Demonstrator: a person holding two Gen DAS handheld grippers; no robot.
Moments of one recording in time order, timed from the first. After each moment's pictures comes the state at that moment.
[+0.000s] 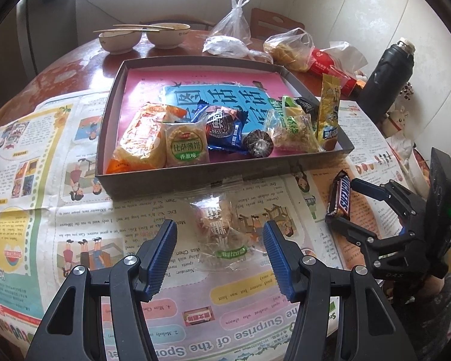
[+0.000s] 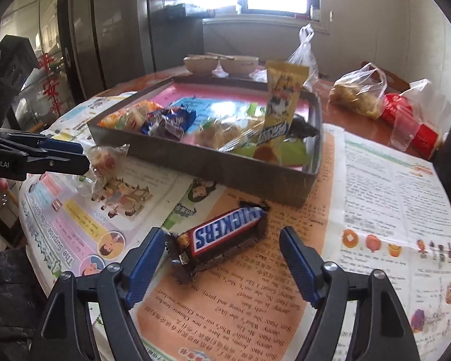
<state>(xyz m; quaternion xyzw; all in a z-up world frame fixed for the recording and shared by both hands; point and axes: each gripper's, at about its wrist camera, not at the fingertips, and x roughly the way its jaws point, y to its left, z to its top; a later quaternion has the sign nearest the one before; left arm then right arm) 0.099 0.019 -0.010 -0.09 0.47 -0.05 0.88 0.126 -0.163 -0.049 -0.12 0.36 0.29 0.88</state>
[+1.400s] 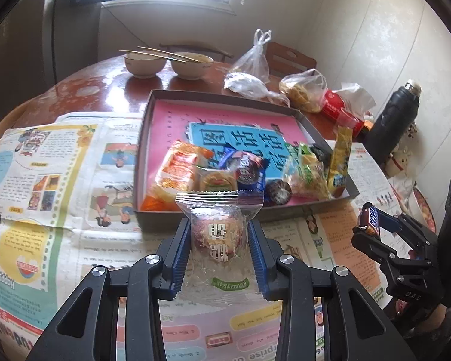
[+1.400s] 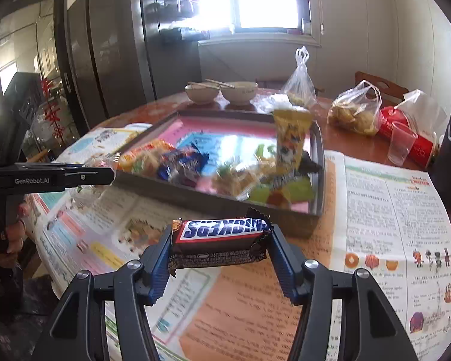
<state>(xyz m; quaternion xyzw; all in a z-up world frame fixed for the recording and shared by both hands) 0.096 0.053 0.011 -0.13 0.40 -0.01 0.91 0.117 -0.151 -0.008 -0.08 0.32 0.29 0.90</state>
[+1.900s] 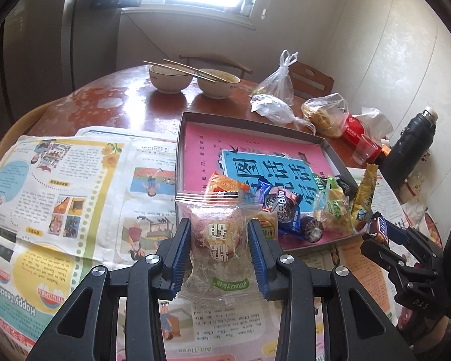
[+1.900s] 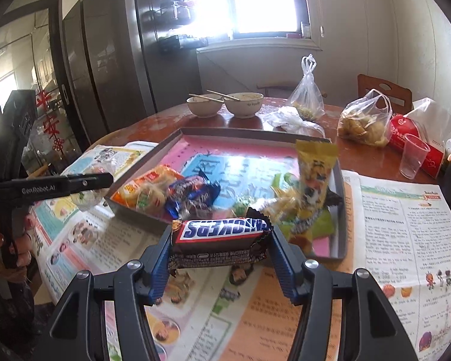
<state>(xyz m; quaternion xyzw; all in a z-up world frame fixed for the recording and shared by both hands) 0.116 0.088 0.018 -0.14 0.37 0.02 0.92 0.145 -0.119 0.007 -0.06 0.31 0.29 0.90</state>
